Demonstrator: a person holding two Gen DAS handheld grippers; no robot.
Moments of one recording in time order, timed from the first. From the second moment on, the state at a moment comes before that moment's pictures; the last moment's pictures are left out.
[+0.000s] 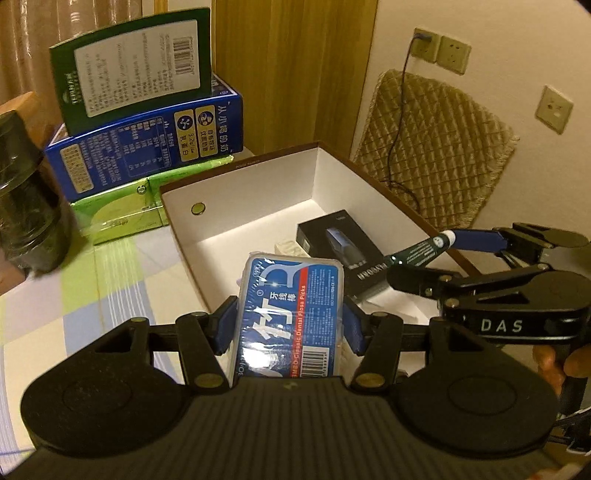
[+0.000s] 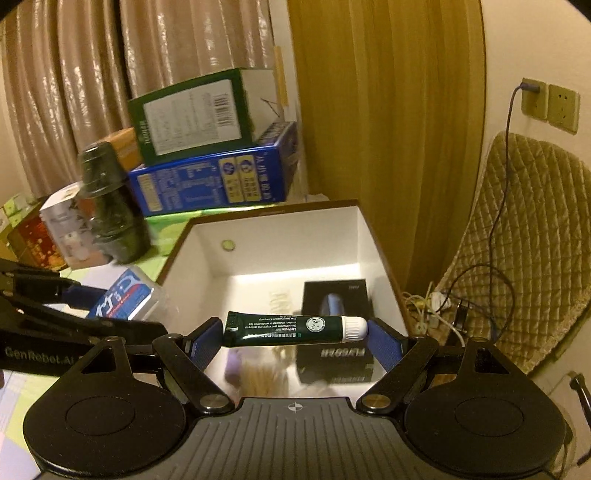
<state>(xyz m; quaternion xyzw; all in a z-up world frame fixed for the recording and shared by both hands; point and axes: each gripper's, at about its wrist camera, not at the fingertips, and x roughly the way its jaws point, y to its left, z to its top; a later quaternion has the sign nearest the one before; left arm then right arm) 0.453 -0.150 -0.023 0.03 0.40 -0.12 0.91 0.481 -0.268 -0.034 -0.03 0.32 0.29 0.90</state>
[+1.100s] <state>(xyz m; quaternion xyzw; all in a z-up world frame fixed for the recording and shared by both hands) 0.567 -0.152 -0.081 0.05 0.45 -0.07 0.89 0.577 -0.231 -0.075 -0.11 0.35 0.29 0.88</state>
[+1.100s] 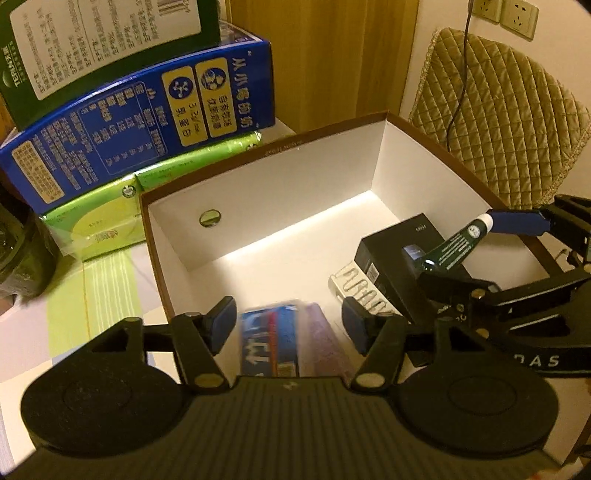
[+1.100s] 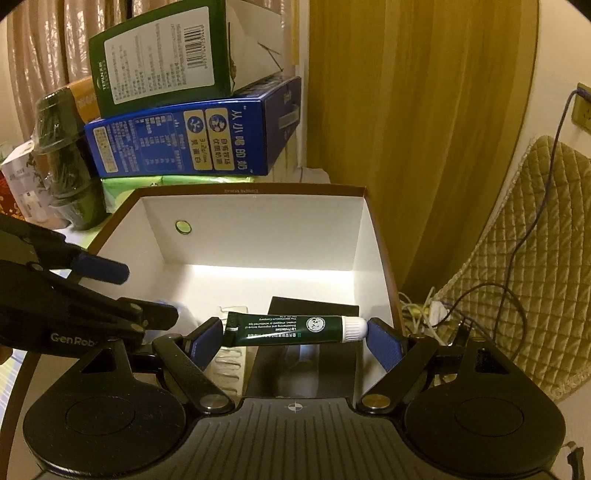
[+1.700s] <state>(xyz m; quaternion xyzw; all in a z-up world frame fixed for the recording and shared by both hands) 0.529 -0.138 -0.042 0.04 0.42 -0.06 0.90 0.559 -0.246 -0.058 -0.08 0.34 0.32 0.88</state>
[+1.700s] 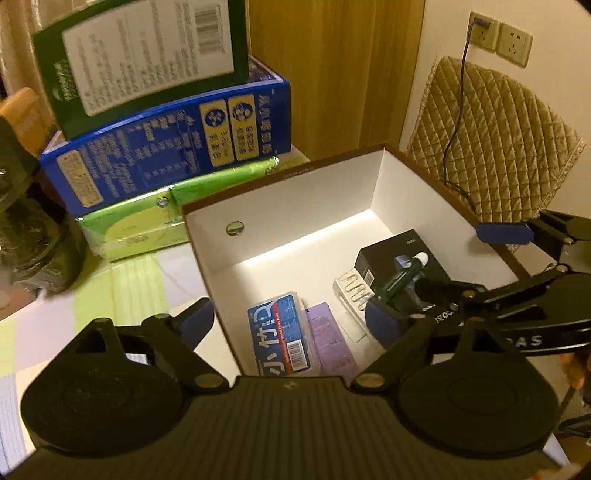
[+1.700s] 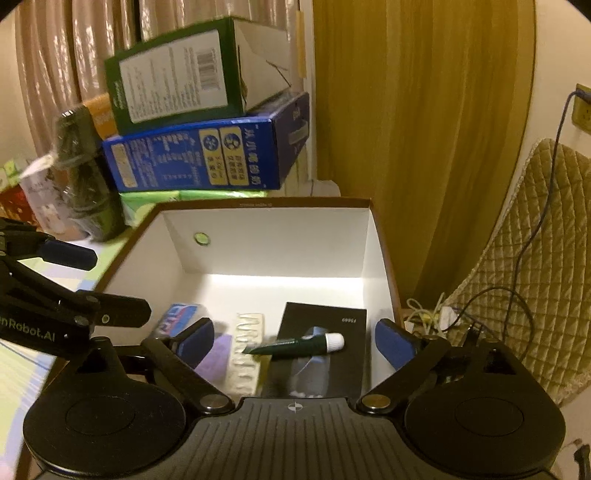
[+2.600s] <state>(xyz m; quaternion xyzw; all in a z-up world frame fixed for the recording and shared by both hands) 0.330 -0.125 0.011 0.00 0.36 0.04 0.93 0.393 -0.329 0.002 -0.01 0.32 0.30 0.90</state>
